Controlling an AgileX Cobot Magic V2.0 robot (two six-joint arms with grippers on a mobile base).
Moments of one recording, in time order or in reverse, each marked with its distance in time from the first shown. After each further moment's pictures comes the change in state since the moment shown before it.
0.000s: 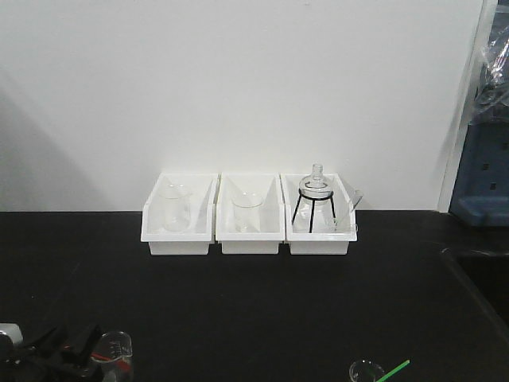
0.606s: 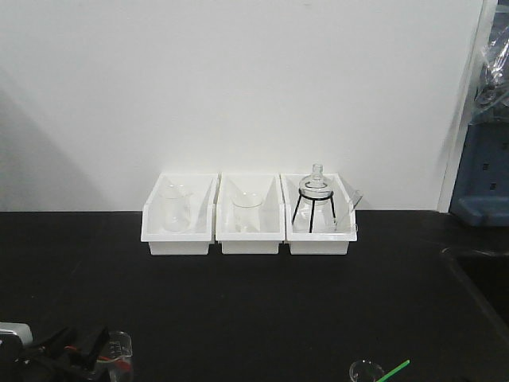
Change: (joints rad) left arm 0.000 0.020 -0.011 0.048 0.000 0.000; right arm 0.000 0.000 0.000 0.073 0.000 0.000
